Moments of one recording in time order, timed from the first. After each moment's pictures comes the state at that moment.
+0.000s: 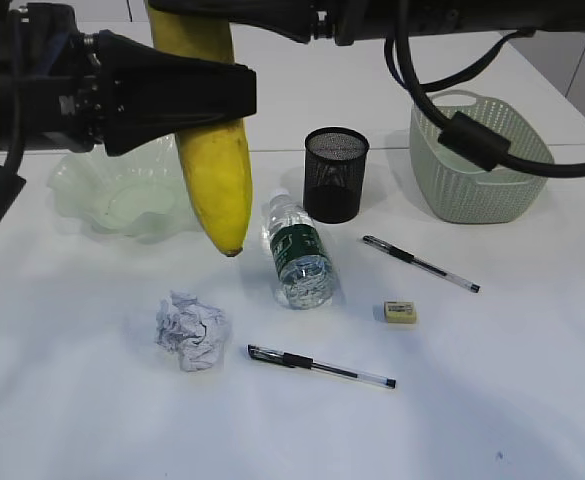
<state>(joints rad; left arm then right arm) -0.29 1.46 -0.88 -1.78 1.12 1.71 0.35 1.68 -1.35 1.64 1.20 -1.52</state>
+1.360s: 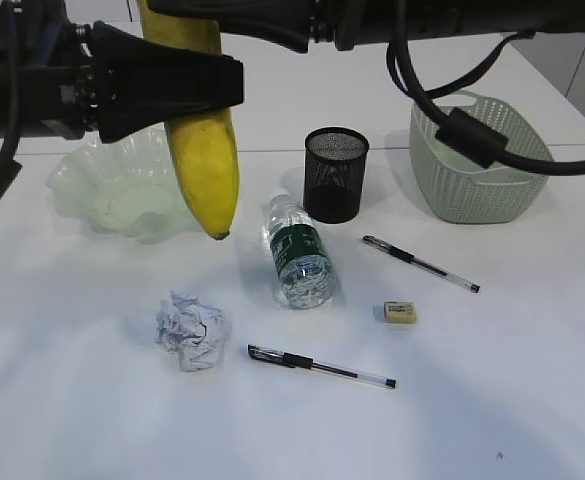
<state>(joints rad) -0.26 1.46 -0.90 -1.76 1.09 1.71 0.35 1.68 -1.35 1.62 1.20 -1.45</state>
